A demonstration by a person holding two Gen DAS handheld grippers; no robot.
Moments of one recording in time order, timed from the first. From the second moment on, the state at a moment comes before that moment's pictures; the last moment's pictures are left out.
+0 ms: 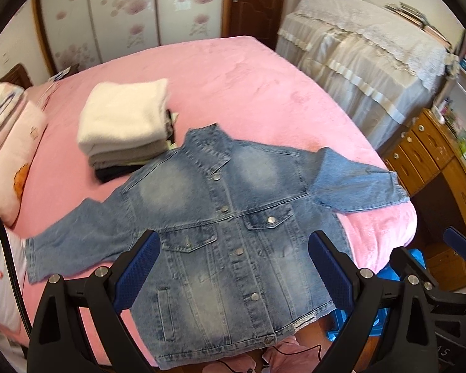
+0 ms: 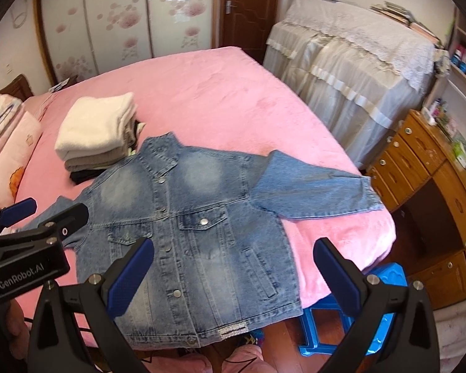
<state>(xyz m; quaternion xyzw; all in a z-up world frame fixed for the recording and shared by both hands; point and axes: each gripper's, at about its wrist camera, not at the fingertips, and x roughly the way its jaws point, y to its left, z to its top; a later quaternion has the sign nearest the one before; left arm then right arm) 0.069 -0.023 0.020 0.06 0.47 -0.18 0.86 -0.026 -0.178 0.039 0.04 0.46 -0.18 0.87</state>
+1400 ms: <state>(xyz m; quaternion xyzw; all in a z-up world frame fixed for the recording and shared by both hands) 0.156 -0.368 -0.106 0.13 0.52 -0.21 0.82 0.005 -0.632 -0.173 0.26 0.50 -0.27 0.78</state>
